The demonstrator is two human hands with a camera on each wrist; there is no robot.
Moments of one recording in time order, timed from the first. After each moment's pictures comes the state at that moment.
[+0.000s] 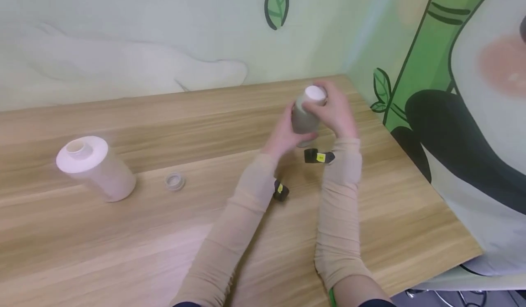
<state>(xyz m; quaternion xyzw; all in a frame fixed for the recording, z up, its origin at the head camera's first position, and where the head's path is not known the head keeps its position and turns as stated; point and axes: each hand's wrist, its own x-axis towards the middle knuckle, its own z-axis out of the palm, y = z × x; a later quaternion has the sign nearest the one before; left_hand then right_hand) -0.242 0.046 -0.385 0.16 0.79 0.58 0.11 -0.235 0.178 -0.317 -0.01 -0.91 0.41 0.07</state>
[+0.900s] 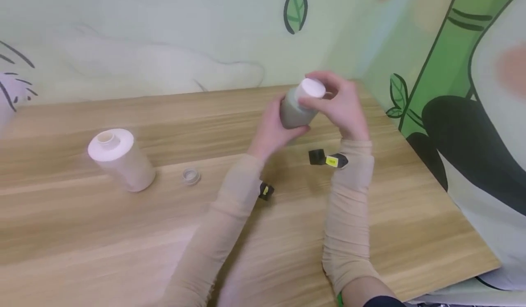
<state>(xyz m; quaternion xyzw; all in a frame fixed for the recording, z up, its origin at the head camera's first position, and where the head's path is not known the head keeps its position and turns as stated) -0.220 -0.016 -0.349 0.15 0.82 0.55 0.00 -0.212 0.139 -0.282 0.09 -0.82 0.55 0.09</state>
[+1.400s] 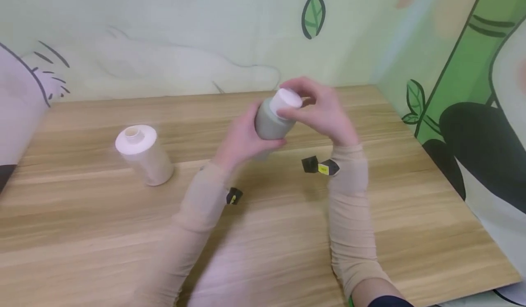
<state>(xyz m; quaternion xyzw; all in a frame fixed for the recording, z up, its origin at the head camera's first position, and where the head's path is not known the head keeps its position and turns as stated) -0.182 -0.103 -0.325 0.16 0.85 0.50 -0.02 -0.197 0.085 -0.270 0.21 -0.84 0.50 0.04</state>
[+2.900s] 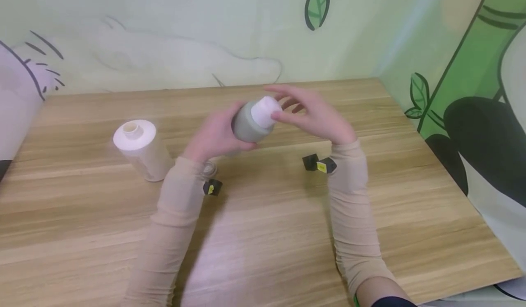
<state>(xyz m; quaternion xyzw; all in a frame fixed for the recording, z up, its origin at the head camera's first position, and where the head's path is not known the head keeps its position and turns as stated) -0.192 -0.158 -0.331 0.21 0.90 0.38 0.01 -0.203 0.075 -0.279 0.34 -0.85 0.40 -0.03</state>
